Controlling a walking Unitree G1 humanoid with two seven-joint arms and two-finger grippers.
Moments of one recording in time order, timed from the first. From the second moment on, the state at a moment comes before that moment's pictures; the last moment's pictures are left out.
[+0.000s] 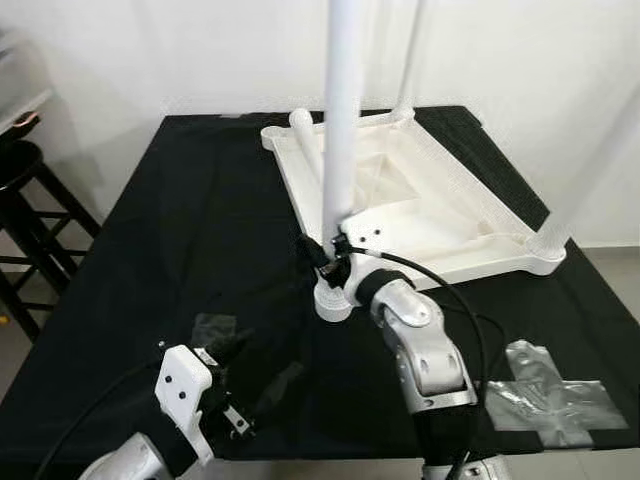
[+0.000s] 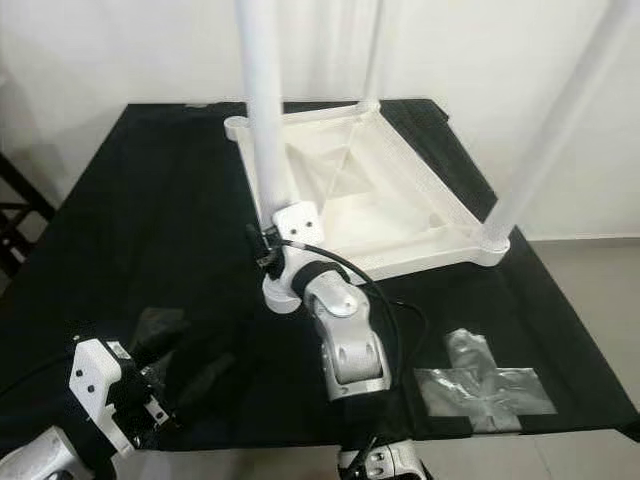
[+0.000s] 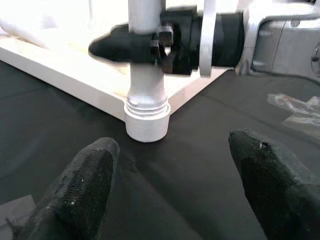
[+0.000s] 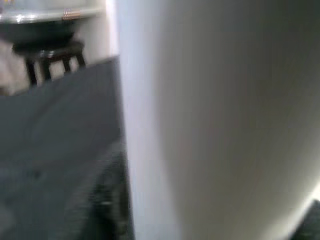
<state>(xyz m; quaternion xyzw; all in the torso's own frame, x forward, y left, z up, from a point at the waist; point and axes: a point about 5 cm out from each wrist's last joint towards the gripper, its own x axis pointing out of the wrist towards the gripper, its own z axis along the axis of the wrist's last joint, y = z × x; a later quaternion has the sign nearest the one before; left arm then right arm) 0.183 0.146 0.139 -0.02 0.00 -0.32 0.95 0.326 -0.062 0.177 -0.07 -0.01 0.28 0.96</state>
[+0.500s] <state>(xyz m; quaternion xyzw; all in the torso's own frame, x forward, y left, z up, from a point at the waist) 0.183 0.142 0.136 -0.02 0.00 -0.32 0.95 0.350 -0.059 0.212 -0.06 -0.03 0.53 0.84</state>
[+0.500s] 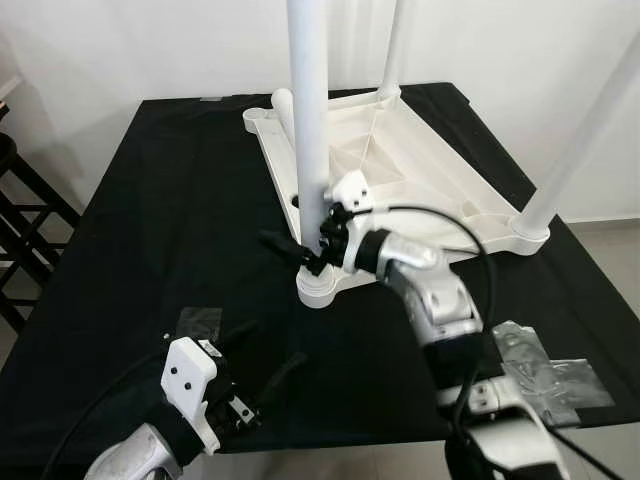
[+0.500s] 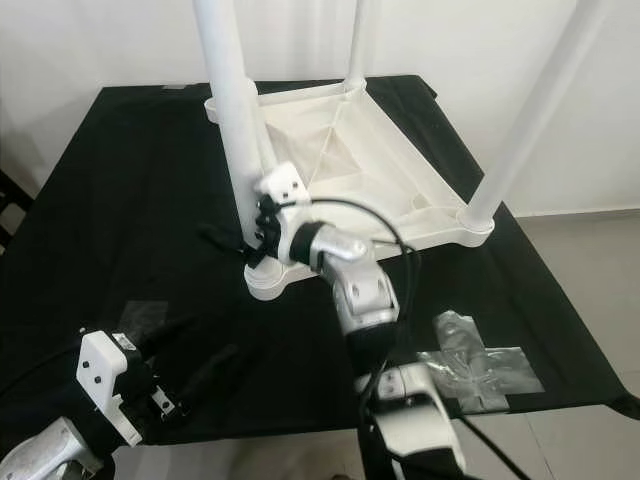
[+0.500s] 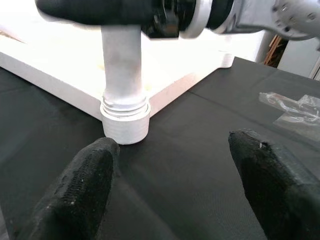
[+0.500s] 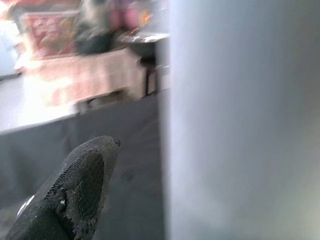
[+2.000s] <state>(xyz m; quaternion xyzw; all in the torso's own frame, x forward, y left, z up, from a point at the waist) 0.183 0.148 0.137 -0.02 0.00 -0.32 0.95 0.326 -0.062 0.158 -0.04 0.04 0.30 0.95</state>
